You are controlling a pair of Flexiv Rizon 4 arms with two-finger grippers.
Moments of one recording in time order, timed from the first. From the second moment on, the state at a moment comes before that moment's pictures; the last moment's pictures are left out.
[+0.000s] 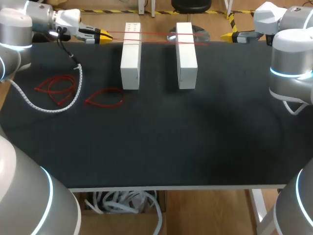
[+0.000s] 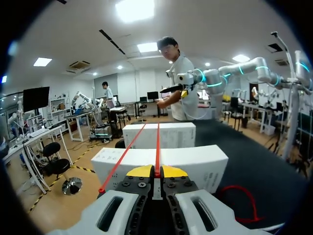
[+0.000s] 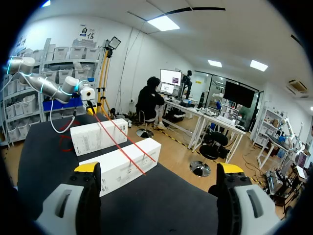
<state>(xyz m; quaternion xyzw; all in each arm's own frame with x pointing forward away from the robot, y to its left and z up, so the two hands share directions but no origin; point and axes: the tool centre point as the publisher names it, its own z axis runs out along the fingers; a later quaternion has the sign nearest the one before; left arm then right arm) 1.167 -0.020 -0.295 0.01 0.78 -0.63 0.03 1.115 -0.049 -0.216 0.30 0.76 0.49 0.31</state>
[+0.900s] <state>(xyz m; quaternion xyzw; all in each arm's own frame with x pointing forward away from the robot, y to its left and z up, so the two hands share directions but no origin) 1.150 -0.058 -0.151 0.00 0.68 -0.73 0.00 1.115 -0.049 -0.216 0.30 0.76 0.49 0.31</state>
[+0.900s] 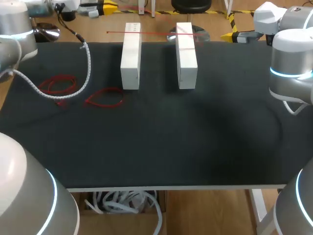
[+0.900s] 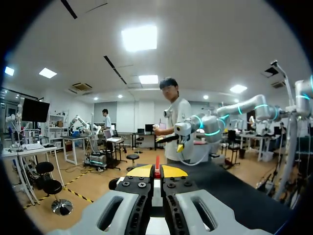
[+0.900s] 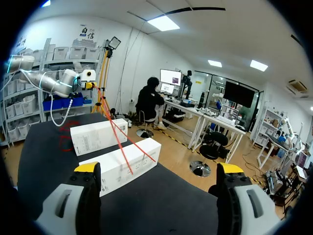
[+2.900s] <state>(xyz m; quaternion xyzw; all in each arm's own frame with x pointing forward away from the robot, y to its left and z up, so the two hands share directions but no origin) 1.133 -0.106 -0.064 0.01 0.63 -0.78 0.03 1.115 -0.049 -0.216 0.30 0.76 0.49 0.31</state>
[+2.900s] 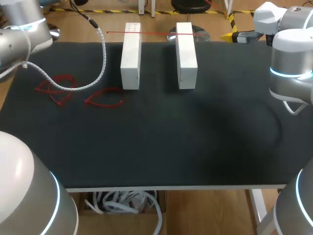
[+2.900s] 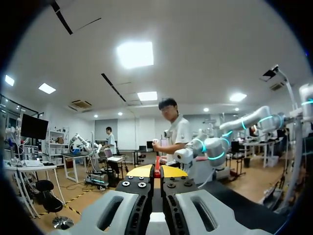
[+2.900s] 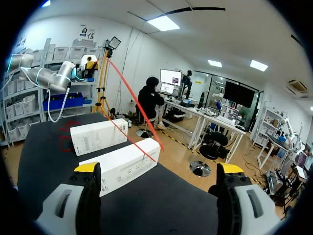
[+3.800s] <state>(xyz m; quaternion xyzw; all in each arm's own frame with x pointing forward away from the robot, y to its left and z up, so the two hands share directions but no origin) 1.131 -0.104 -0.062 0.02 0.62 -0.78 0.02 1.115 -0.049 -0.216 0.30 0.76 0.49 0.31</state>
